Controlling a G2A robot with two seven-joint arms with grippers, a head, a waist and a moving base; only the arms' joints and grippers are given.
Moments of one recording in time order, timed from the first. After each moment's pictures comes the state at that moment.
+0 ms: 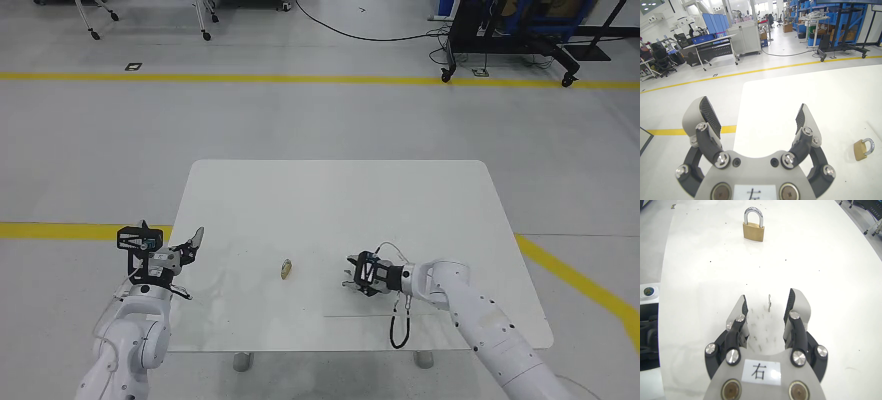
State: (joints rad) left arm 1.73 -1.15 -1.60 -1.80 1.33 0.00 0.00; right arm -1.27 -1.16 1.08 -1.32 -1.57 -0.84 0.01
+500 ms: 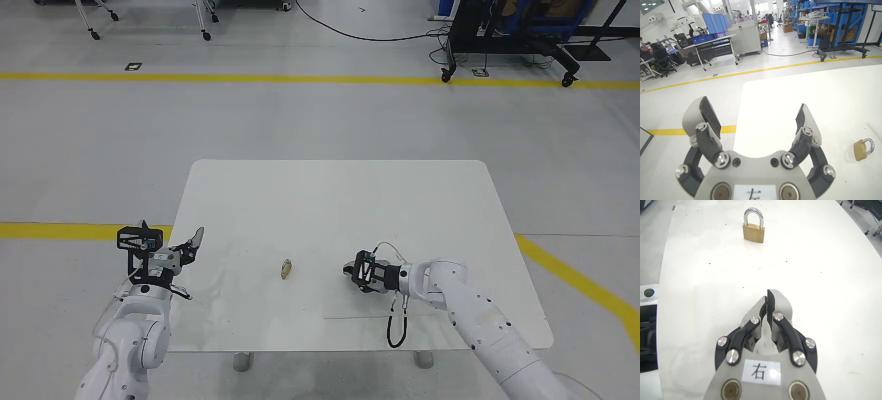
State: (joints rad) left arm 1.73 -1.15 -1.60 -1.80 1.33 0.00 0.00; right arm -1.25 -1.16 1.05 -1.30 -1.56 -0.81 -0.02
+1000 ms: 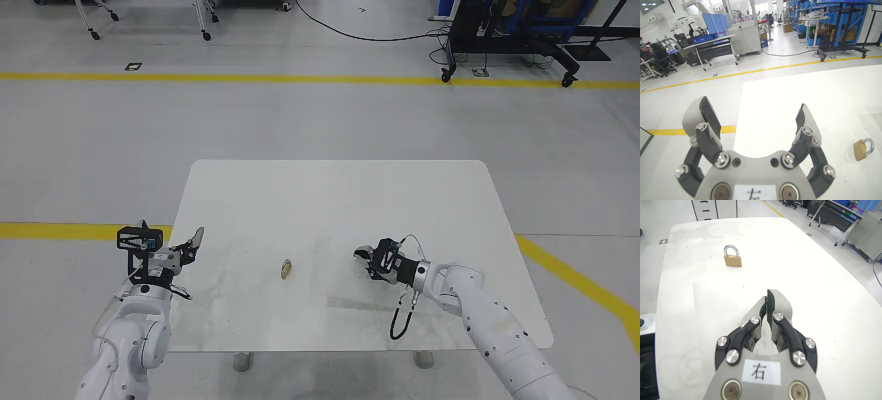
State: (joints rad) left arm 1.73 -1.15 -1.60 -1.80 1.33 0.00 0.00; right arm -1.32 -1.14 1.15 -1.34 -1.51 -0.73 -0.17
